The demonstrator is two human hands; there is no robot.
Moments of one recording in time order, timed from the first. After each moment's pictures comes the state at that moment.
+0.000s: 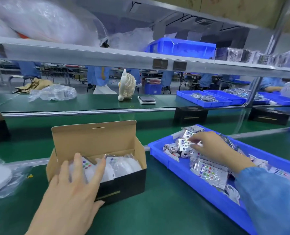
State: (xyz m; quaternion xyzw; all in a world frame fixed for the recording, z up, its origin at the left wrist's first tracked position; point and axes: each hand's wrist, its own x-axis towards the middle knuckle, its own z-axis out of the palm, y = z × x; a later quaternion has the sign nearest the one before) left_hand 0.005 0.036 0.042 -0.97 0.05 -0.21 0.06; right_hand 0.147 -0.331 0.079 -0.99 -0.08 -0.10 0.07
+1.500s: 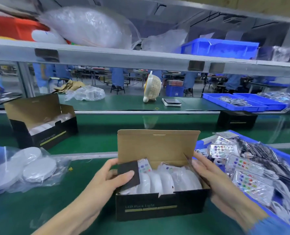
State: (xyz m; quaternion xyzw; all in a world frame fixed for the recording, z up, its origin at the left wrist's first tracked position) left_hand 0.034 0.072 0.023 -0.67 0.02 0.03 -0.74; right_hand 0.065 -0.202 0.045 -0.65 -0.05 0.07 0.76
